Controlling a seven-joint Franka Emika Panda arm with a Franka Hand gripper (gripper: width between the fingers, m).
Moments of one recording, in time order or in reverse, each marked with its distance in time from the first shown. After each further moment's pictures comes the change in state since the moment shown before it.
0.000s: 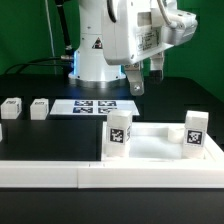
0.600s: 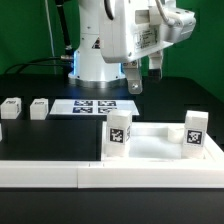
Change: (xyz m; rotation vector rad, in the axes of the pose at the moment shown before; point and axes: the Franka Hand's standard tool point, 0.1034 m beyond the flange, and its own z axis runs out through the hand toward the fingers) arm 0.001 -0.001 -0.002 0.002 -0.002 0.004
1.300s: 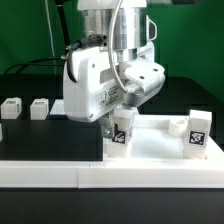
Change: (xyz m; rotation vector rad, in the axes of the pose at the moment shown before) arm 0.041 -0.029 0.060 -0.017 0.079 0.051
